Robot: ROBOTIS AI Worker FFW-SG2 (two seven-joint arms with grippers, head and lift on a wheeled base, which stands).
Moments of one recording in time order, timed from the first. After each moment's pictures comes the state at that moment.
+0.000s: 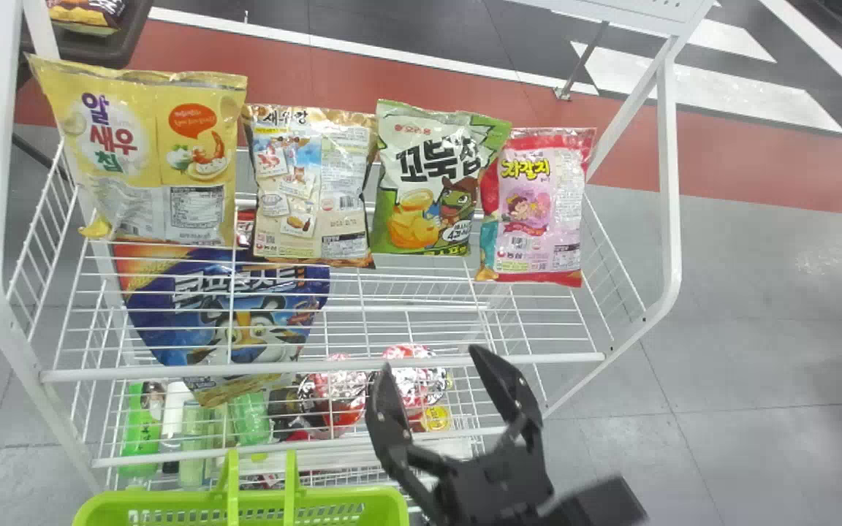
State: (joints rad) left arm 0.58 0.07 -0.06 -2.06 0.26 1.48 -1.26; right arm 0.82 -0.18 0.15 -2.13 -0.03 -0.23 -0.03
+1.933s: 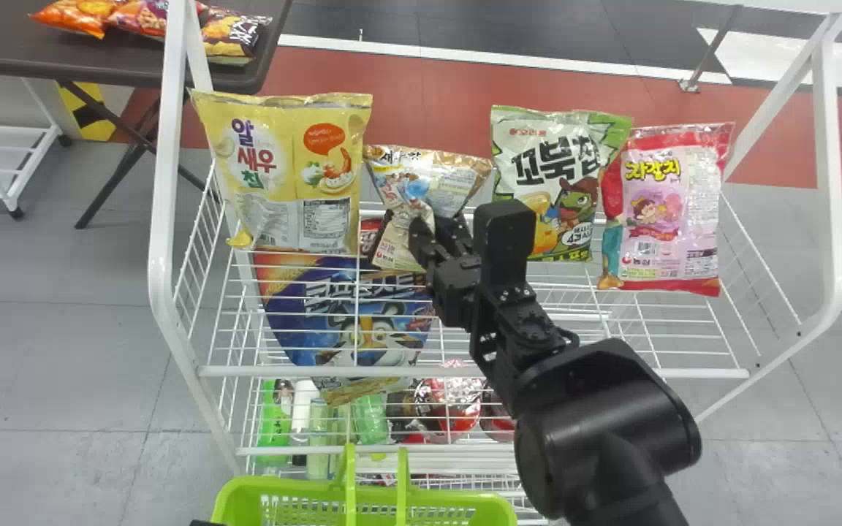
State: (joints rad) left arm 0.54 0.10 -0.06 -2.00 0.28 1.49 -1.27; right arm 0.08 -0.06 0.26 -1.72 -0.03 0.34 0.02
